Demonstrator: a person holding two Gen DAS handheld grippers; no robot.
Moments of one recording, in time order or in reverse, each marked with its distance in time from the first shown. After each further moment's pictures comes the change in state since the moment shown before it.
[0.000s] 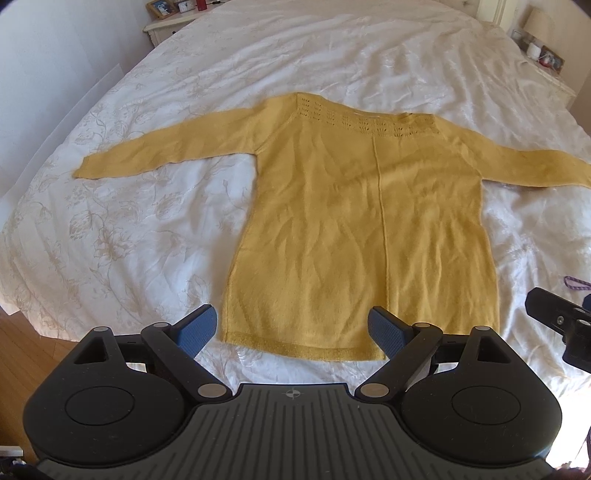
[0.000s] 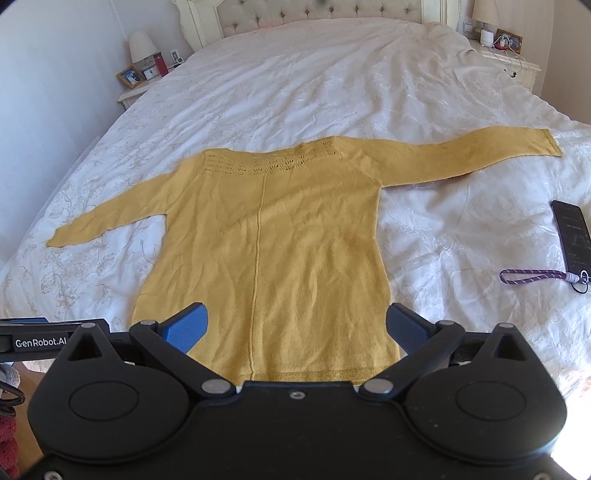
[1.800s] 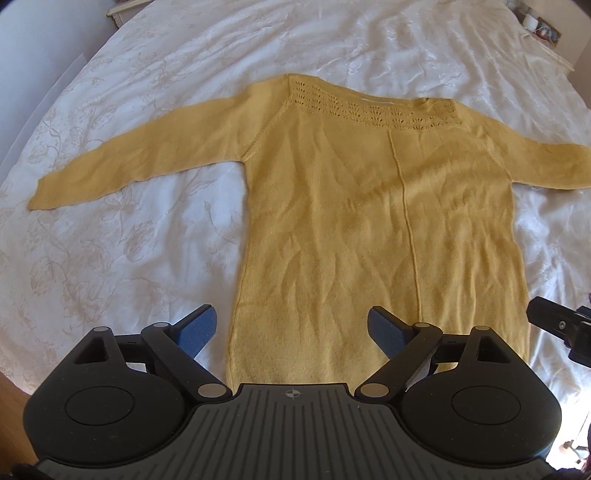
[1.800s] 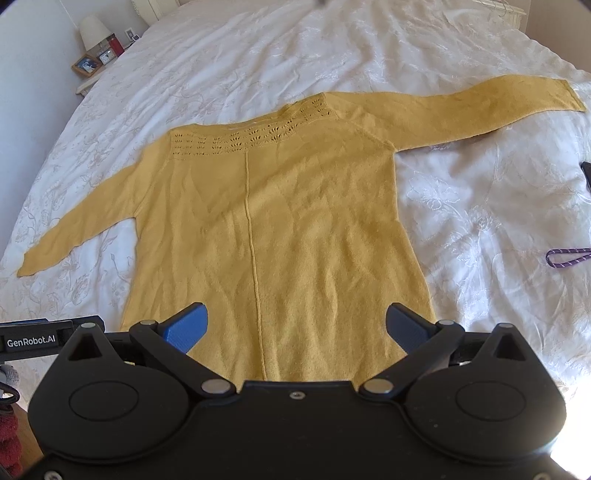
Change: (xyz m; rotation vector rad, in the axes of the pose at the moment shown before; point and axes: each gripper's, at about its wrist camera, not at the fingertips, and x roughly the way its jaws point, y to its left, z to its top) left arm 0.087 0.023 0.083 0.064 0.111 -0.047; right arm 0.092 0.007 0.043 0.133 0.142 -0.019
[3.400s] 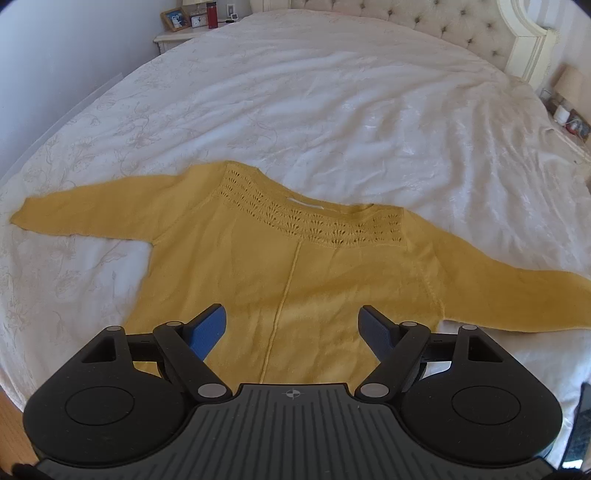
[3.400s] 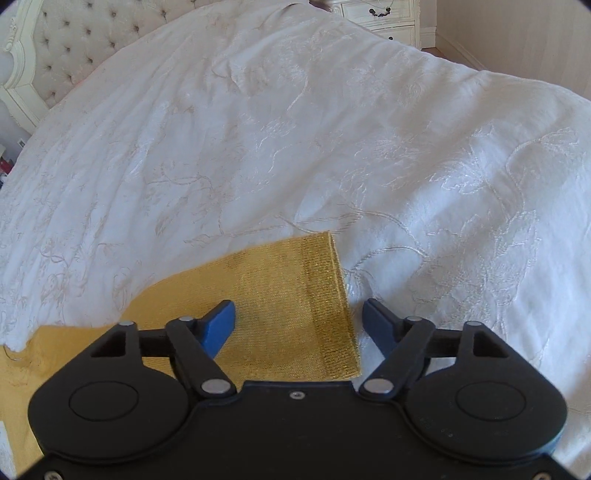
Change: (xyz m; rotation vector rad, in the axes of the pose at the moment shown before) left arm -0.008 -0.158 0.079 -0.235 -0.214 0.052; right arm 0.099 -0.437 0.260 0.207 -0.091 -0.046
